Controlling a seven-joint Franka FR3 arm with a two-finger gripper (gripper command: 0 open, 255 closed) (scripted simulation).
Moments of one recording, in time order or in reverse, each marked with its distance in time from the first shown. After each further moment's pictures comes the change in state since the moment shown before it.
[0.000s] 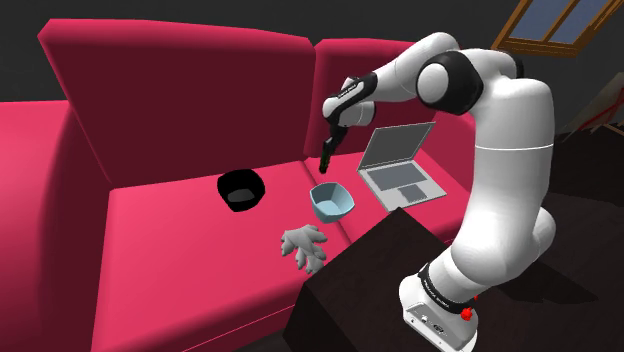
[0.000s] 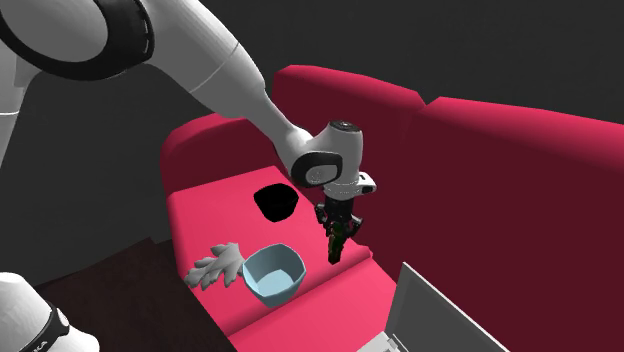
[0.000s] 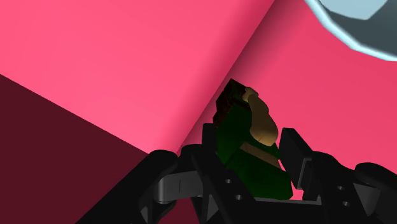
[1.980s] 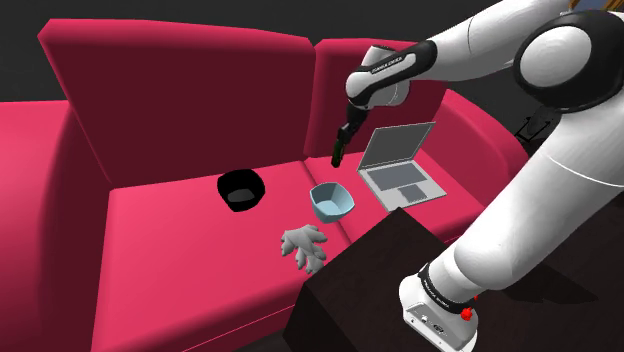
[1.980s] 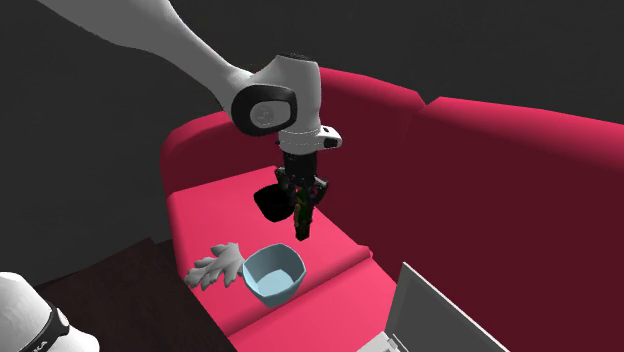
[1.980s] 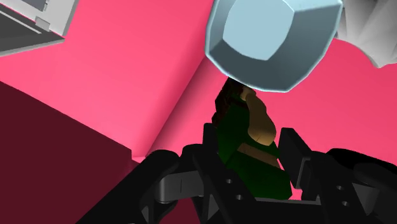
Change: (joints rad) arm 0.084 -0.502 -0.041 -0.363 -0.115 -0.128 0.120
